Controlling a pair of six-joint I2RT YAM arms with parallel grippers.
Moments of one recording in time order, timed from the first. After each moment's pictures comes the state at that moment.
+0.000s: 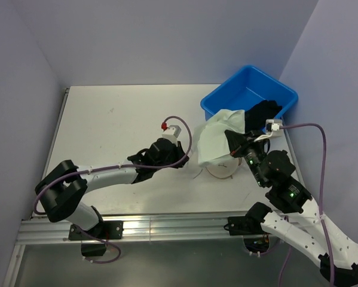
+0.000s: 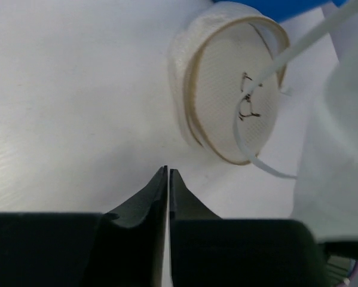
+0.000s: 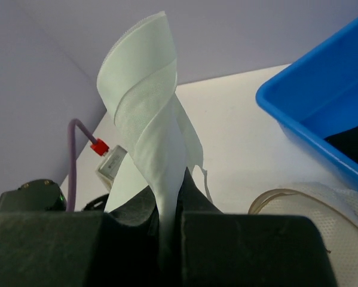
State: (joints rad) left arm -0.93 1.50 0.80 0.22 -0.12 -0.66; right arm 0.72 0.52 0.75 -0.20 0.39 0.47
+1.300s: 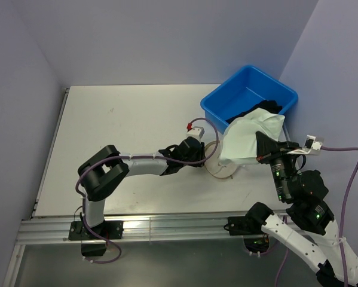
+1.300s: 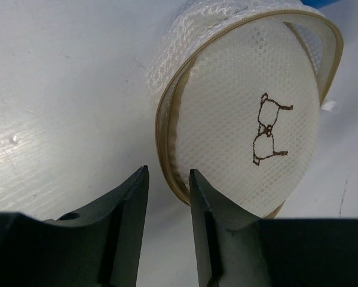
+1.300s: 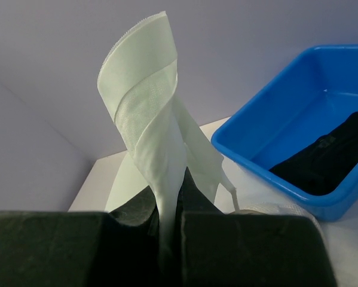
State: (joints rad) left arm -1.01 1.91 1.15 0.15 -0.19 -0.64; right arm 0.72 0.29 0.81 -0.32 0.64 0.41
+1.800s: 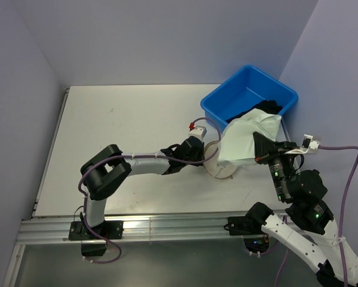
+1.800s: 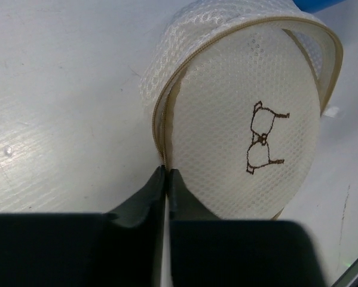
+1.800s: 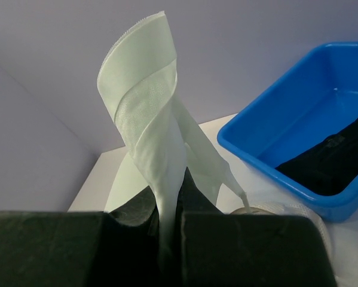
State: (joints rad) left arm -1.02 1.94 1.18 0.15 -0.20 -0.61; right arm 0.72 0.30 0.81 -0.32 0.60 0.41
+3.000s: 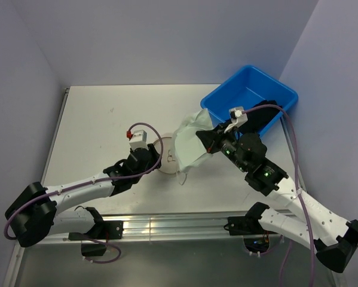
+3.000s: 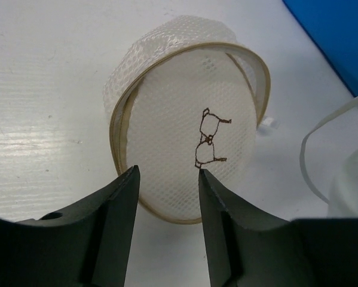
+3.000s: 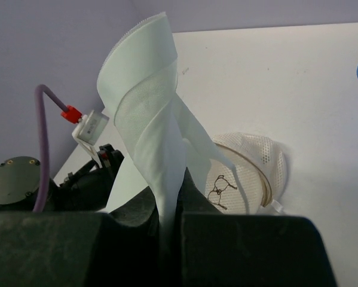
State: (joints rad) left arm -0.87 1.20 0.56 0.11 -0.47 -0.75; right arm 0.72 0.80 0.77 -0.04 0.11 0.48
